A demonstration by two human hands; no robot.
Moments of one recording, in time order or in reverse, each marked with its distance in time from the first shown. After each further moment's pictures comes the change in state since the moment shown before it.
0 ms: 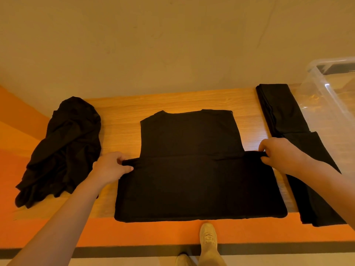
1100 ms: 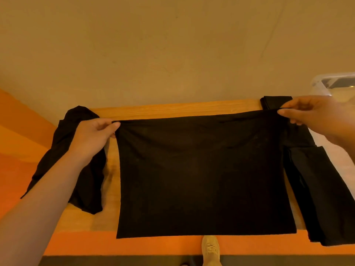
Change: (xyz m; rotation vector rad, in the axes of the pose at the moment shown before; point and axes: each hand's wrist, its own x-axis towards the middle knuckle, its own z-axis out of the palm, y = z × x) left_hand 0.003 0.040 -0.091 -0.600 0.321 0.207; right_hand 0.018 0.008 -0.107 0.795 0.370 0.022
